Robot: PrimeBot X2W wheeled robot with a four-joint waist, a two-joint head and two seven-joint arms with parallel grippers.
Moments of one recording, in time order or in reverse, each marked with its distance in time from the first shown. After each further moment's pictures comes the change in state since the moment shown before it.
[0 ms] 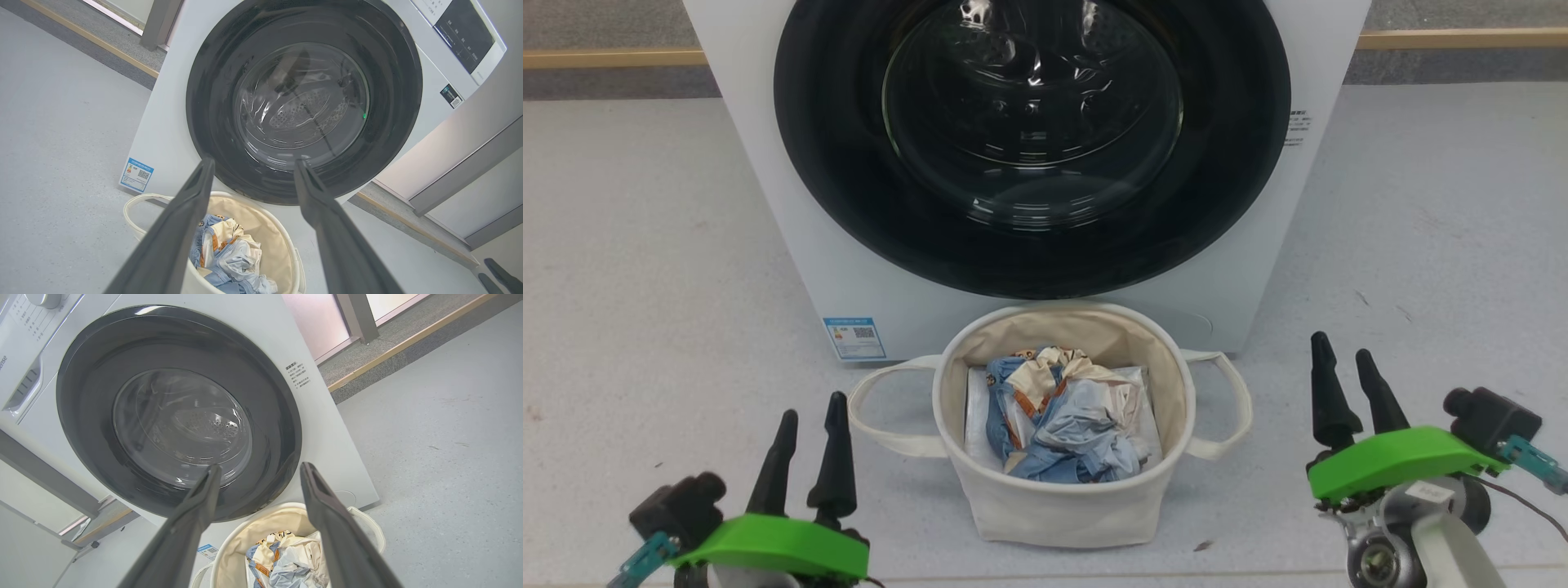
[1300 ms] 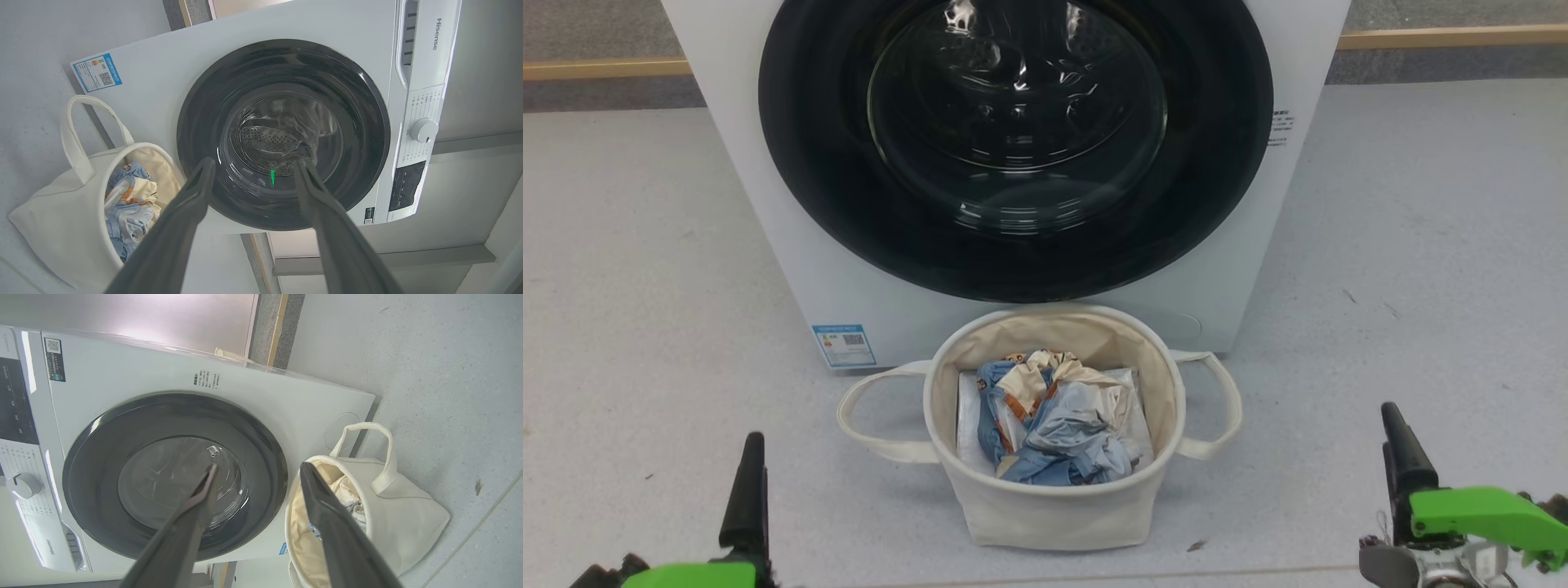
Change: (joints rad) left arm 0.047 -0.012 0.140 0.081 -0.771 -0.127 0.111; right arm 0.091 0.031 -0.180 0.063 0.691 0.000 0.113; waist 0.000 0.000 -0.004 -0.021
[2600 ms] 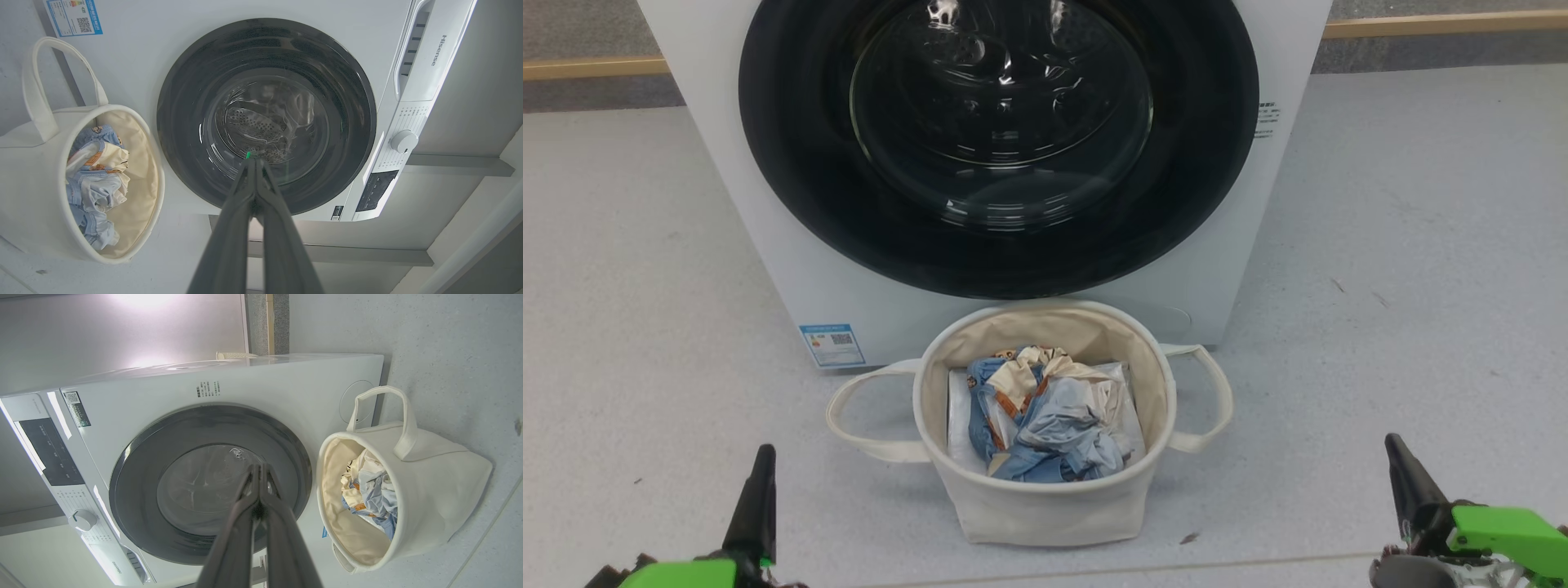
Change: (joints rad) left arm -0.023 0.007 0.003 0.029 -0.198 -0.026 0.095; right arm 0.030 -0.008 -0.033 -0.027 0.253 0.000 0.091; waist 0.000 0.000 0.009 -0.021
